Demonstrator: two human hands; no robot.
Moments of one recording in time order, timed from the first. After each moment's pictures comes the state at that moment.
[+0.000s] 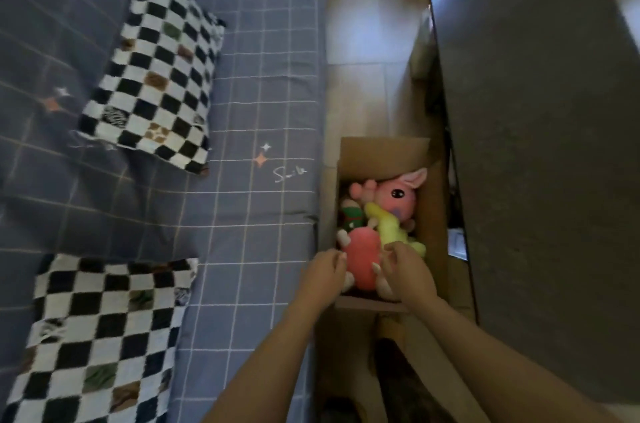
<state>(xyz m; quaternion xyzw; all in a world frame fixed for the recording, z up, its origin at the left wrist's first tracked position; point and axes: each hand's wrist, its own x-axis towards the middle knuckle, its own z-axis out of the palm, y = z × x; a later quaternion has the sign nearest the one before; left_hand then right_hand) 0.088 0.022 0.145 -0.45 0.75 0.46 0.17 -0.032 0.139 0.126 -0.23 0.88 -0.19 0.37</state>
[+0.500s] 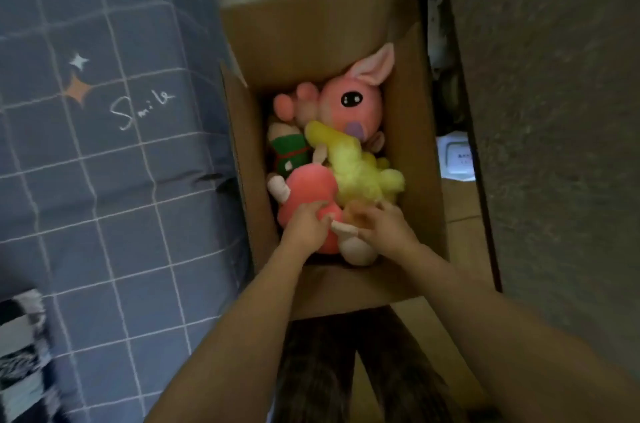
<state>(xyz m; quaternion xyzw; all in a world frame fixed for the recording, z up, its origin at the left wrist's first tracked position) -0.023 0.050 -0.151 -0.40 0.72 0.47 0.32 -0.113 0.184 -0.137 -0.15 0.82 -0.11 0.54</state>
